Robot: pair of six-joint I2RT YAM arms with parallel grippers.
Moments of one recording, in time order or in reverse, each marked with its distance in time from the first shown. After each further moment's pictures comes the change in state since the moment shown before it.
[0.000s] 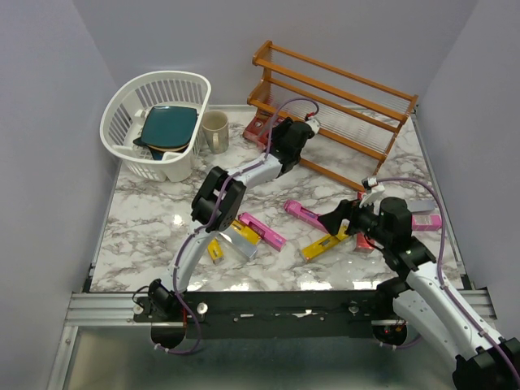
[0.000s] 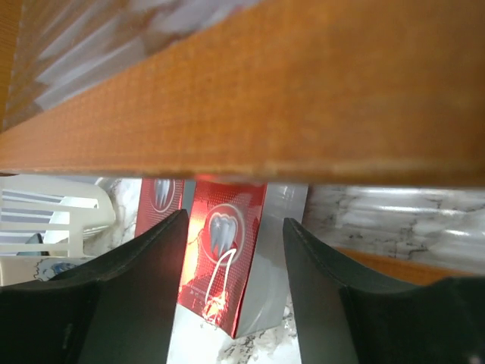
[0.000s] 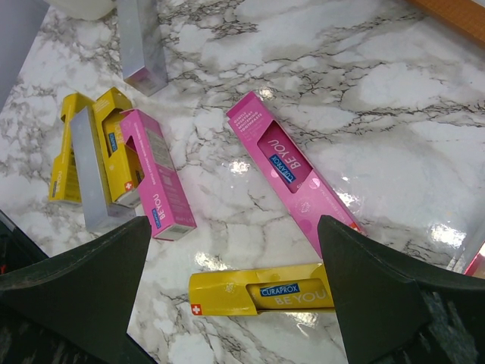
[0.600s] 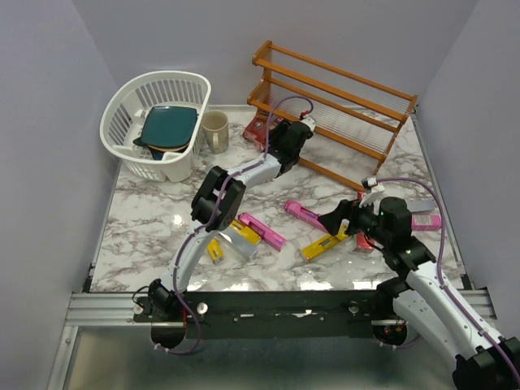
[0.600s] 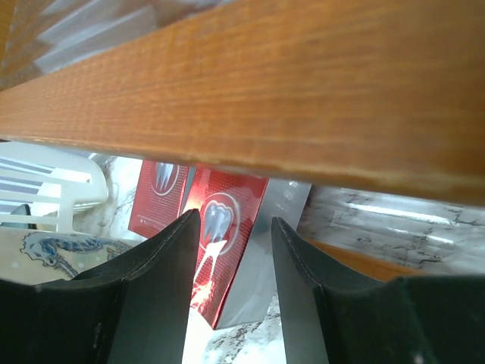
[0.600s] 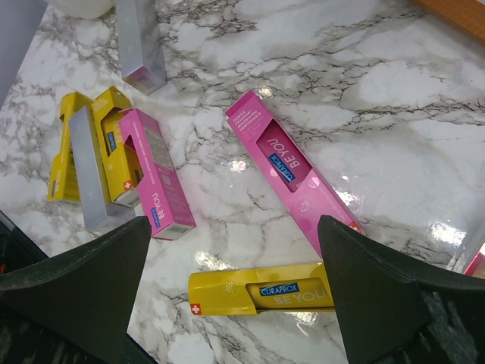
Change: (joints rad) left arm 0.008 0.012 0.005 -0.008 -0.058 -0.082; right arm 0.000 0.005 0.000 -0.001 0.000 0.000
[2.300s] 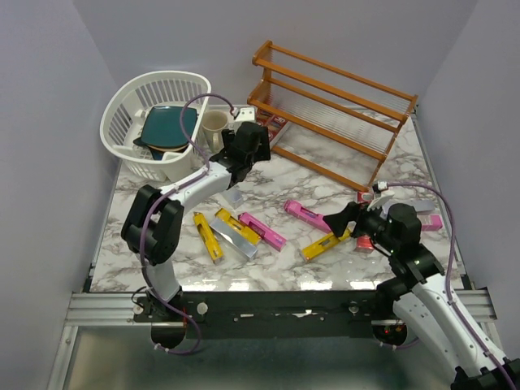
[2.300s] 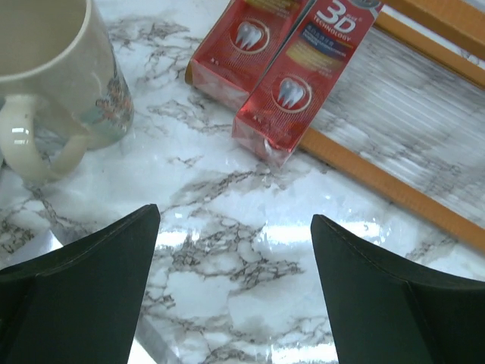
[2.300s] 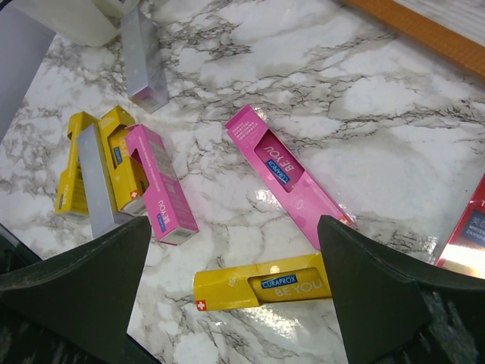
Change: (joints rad) left arm 0.101 -0.666 -0.663 -0.048 0.251 -0.805; right arm 0.000 -0.130 0.008 -0.082 0.043 0.014
